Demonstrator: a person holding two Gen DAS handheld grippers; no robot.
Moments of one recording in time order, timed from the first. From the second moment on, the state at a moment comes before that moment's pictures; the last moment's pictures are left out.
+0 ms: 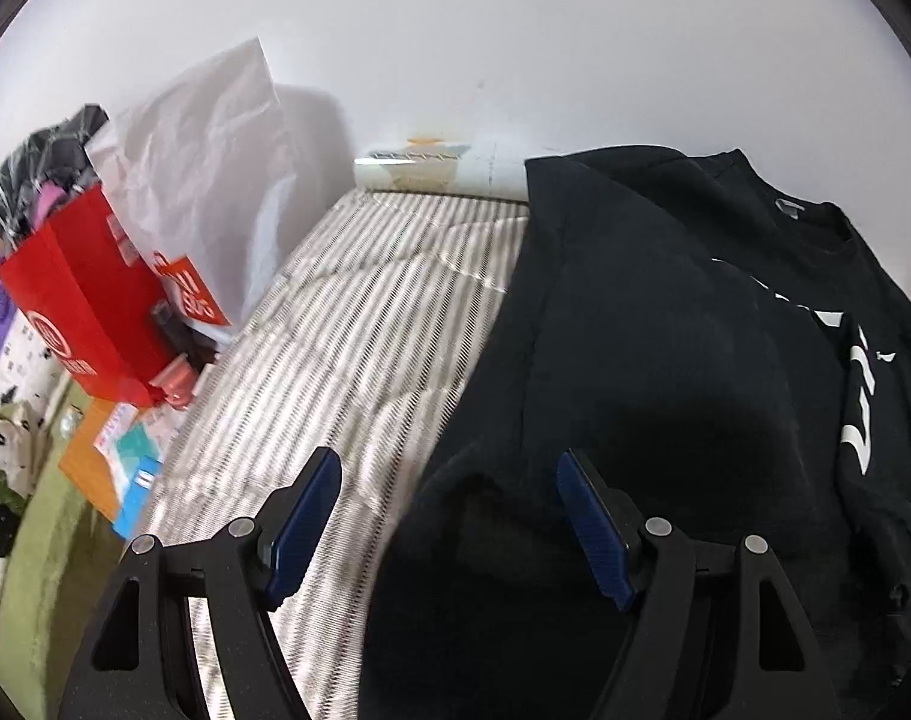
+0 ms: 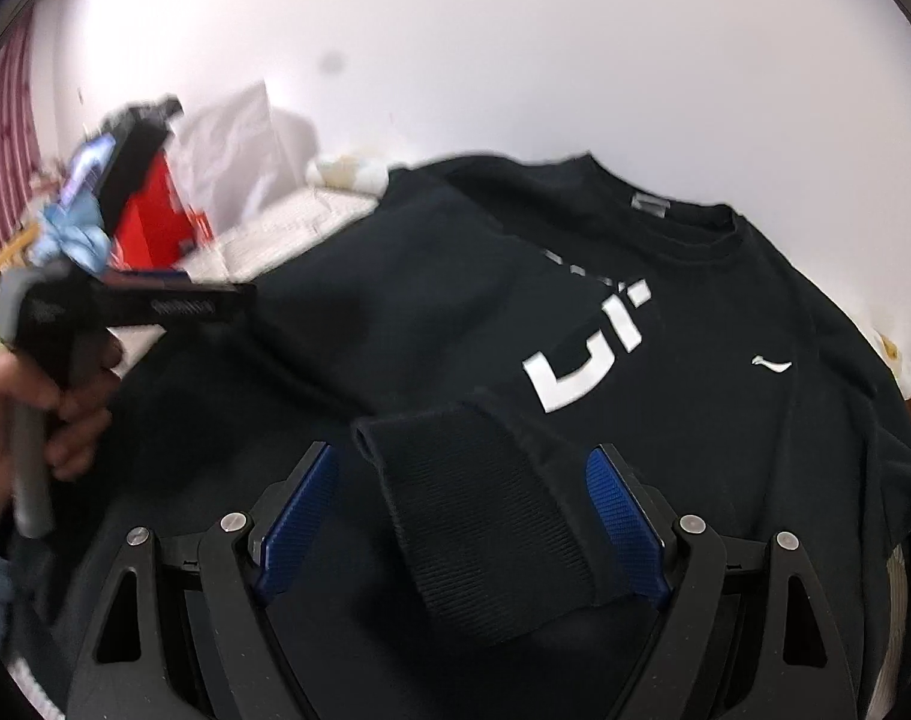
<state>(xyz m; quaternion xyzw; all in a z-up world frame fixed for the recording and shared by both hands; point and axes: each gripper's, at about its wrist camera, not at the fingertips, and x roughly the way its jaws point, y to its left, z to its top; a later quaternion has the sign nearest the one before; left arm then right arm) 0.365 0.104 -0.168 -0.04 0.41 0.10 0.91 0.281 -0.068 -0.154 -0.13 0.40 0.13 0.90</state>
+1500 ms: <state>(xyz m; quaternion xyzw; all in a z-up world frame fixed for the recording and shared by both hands) 0.366 0.109 -0.183 -0.07 0.43 0.09 0.90 0.321 -0.298 -0.166 0.01 0.43 -0.21 0.88</state>
